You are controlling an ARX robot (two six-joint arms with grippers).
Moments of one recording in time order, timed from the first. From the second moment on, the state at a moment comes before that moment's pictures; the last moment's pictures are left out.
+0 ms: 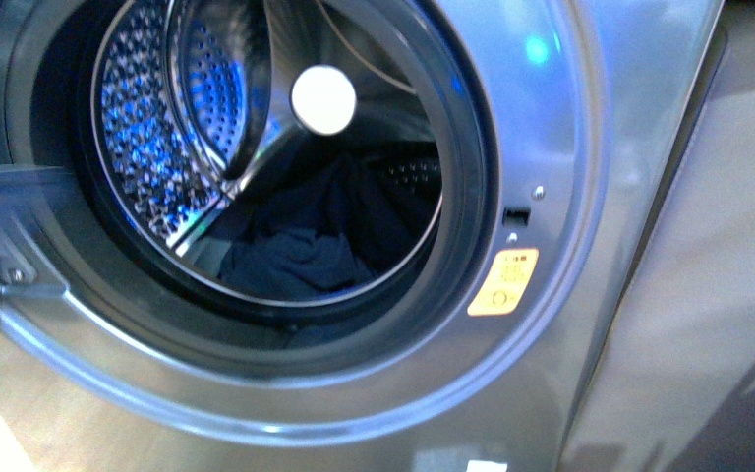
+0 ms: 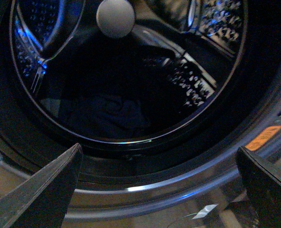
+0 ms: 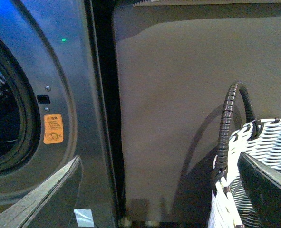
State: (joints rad) left arm -0.14 1.22 0.24 0.99 0.14 -0.13; right arm 0.00 0.00 0.01 0.00 0.00 -0.01
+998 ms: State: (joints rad) left arm -0.22 1.91 0.78 1.01 0.05 0.00; right arm 0.00 0.00 0.01 0.00 0.00 -0.01
